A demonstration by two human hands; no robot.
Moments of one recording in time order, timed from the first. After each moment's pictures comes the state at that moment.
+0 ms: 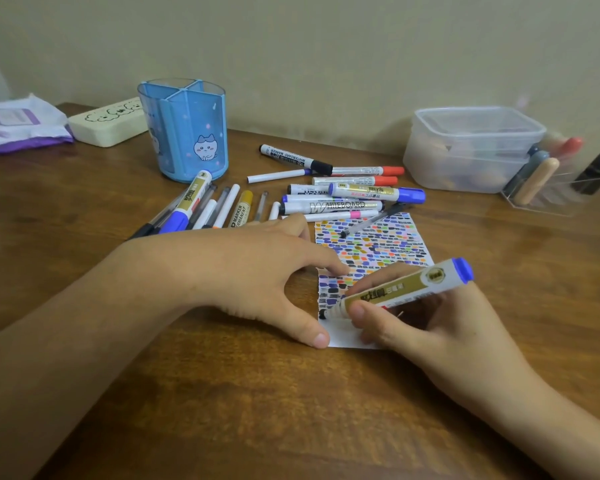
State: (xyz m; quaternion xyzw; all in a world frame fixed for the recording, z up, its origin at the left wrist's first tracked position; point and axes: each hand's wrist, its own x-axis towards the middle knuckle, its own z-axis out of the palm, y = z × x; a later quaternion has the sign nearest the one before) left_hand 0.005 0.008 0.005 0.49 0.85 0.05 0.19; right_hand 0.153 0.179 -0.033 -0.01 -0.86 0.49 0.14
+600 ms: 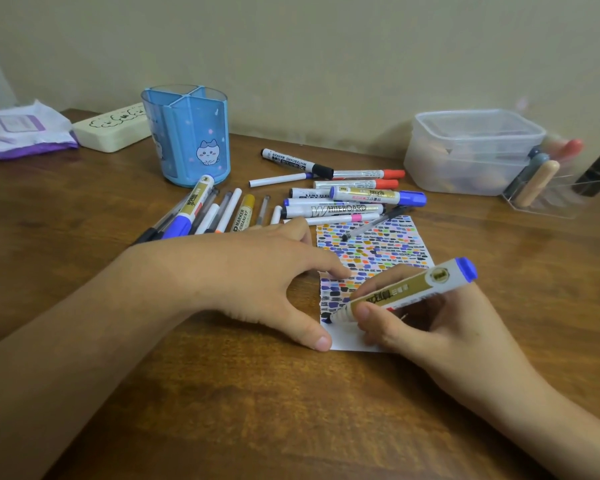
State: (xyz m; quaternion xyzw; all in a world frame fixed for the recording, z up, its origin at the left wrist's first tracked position) left_hand 0.006 0.009 0.006 0.49 0.85 0.04 0.20; right_hand 0.153 0.181 -0.034 -0.01 -0.86 0.49 0.14
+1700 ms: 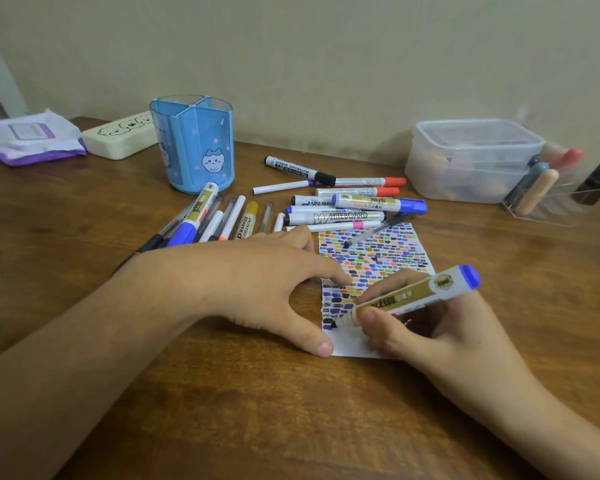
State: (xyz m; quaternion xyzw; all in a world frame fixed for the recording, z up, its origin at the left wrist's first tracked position) left_hand 0.006 0.010 0.007 0.50 0.84 0.04 0.20; right_hand 0.154 0.180 -0.031 -0.03 -0.87 0.48 0.15
